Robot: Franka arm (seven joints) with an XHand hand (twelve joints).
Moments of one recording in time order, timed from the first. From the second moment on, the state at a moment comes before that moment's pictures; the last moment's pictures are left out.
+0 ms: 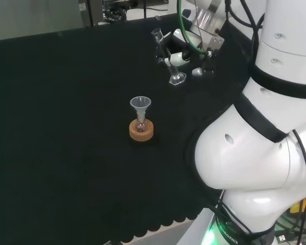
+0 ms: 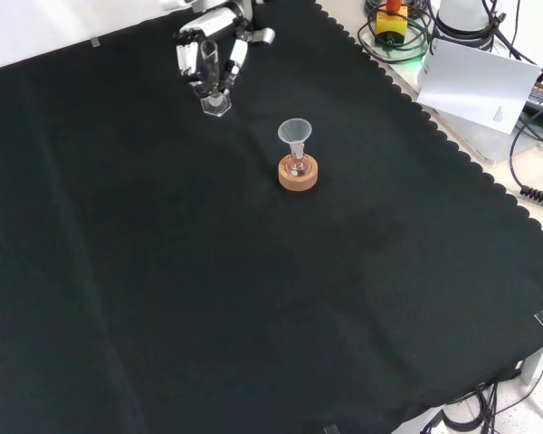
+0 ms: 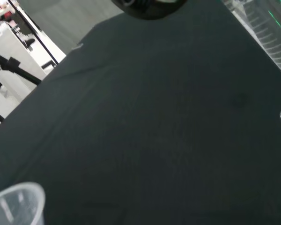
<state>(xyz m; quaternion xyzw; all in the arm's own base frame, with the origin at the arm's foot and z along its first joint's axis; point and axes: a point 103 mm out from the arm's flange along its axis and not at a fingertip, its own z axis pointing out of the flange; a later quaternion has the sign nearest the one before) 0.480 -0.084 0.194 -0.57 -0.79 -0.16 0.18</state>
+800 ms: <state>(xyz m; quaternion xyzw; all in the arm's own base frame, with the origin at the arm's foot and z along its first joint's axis) 0.416 -0.103 0.204 -0.60 -0.78 -0.09 0.18</state>
